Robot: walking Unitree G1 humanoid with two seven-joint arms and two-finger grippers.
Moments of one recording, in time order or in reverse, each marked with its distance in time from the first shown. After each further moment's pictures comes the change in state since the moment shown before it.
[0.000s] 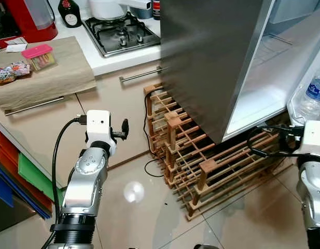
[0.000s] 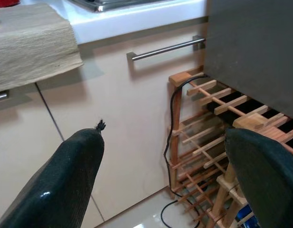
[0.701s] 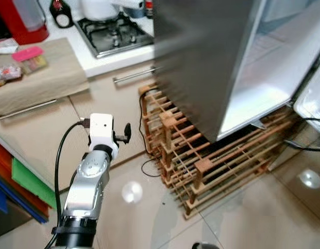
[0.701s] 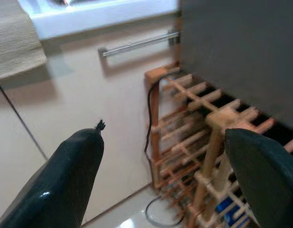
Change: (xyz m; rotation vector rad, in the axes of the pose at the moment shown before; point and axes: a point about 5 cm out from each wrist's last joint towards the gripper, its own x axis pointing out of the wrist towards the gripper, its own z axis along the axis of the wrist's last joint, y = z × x) left arm 0.001 -0.011 -0.002 -0.023 0.003 -0.024; right arm -0.001 0.022 0.024 0.100 -0.128 0.135
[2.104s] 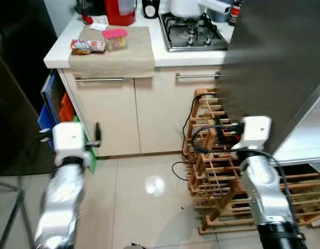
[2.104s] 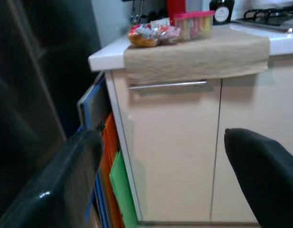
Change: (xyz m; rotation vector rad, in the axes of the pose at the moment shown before) left arm -0.073 0.057 -0.006 0.084 -0.156 0.184; right arm -0.029 0.098 -0.001 0.179 -0.130 0.298
